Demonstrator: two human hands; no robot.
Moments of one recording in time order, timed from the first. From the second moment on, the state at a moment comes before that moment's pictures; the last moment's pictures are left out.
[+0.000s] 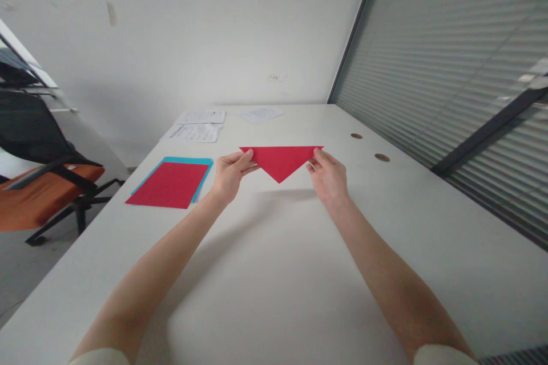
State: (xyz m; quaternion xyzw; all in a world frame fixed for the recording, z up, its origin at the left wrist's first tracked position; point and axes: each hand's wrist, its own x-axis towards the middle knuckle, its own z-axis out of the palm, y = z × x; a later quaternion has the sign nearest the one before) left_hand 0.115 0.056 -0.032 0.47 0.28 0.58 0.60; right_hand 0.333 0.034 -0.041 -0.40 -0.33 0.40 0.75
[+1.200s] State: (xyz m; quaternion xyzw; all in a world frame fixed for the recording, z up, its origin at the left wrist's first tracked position) left_hand 0.118 0.048 -0.142 0.96 0.21 0.16 0.01; right_hand 0.340 0.071 -0.142 -0.65 -0.33 0.40 0.55
